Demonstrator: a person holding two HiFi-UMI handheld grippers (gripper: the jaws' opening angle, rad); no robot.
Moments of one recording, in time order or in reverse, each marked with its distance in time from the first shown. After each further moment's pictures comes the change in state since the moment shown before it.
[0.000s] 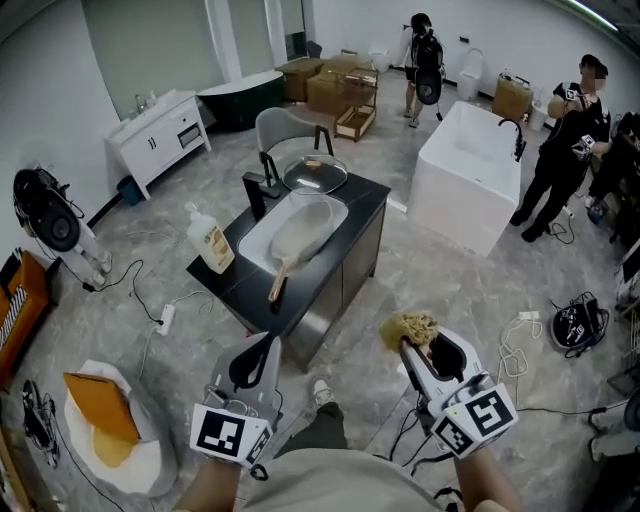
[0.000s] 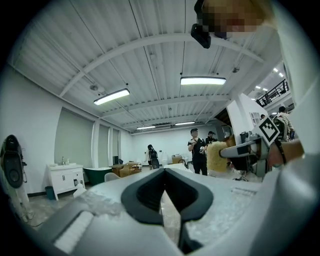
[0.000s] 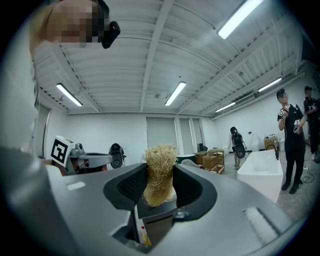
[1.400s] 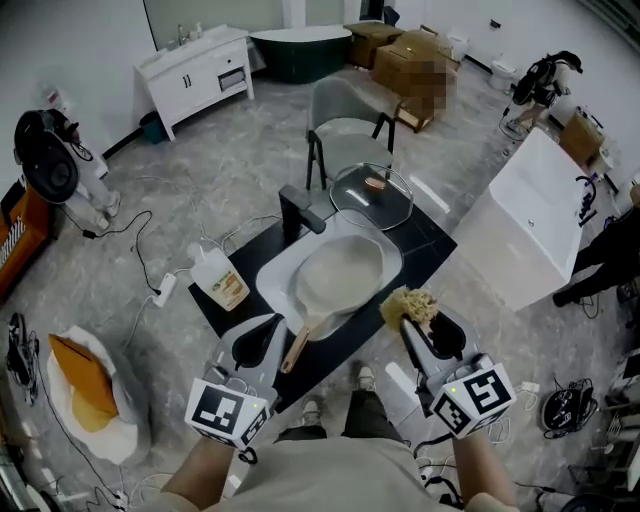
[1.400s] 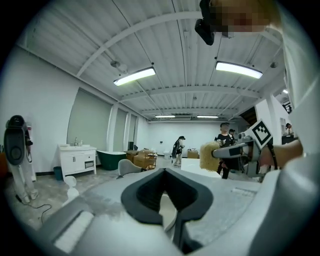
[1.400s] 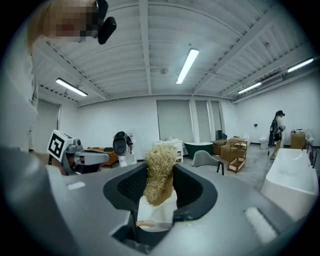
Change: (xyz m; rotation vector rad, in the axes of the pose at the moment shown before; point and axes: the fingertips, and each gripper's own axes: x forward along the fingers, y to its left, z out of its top) left arm 0.231 0.231 -0.050 -0.170 0.121 0.160; right arm 0.368 -0.123 0.003 -0.038 0.200 0.217
